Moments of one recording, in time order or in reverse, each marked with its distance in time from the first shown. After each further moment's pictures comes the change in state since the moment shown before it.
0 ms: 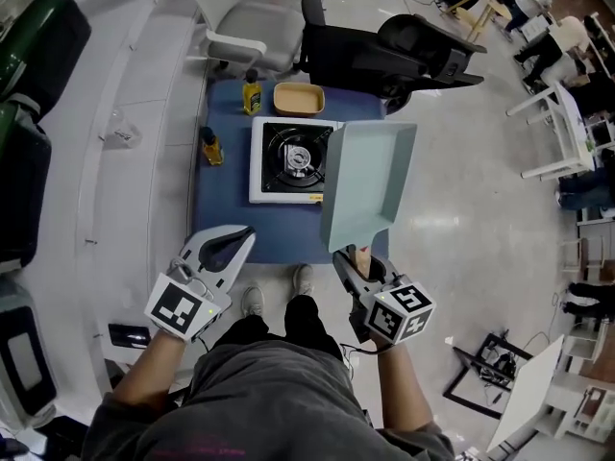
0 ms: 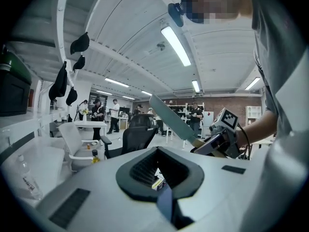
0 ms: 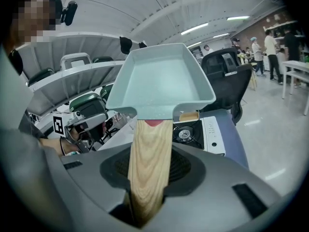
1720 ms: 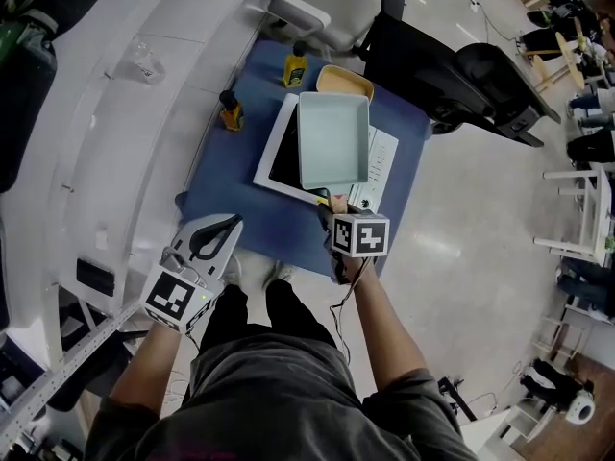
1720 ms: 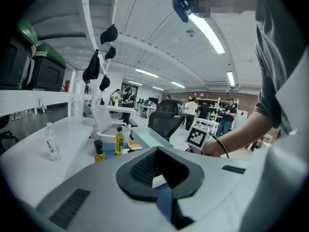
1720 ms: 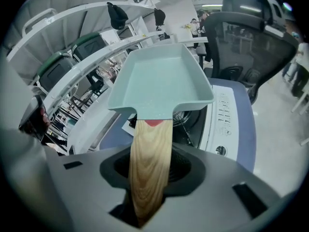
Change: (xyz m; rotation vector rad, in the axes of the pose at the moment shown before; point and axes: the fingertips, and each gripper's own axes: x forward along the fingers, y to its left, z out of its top) left arm 0.024 0.037 -0.073 -0.178 0.091 0.355; right arm 0.193 -0.118 -0.057 -0.113 0.526 -0.012
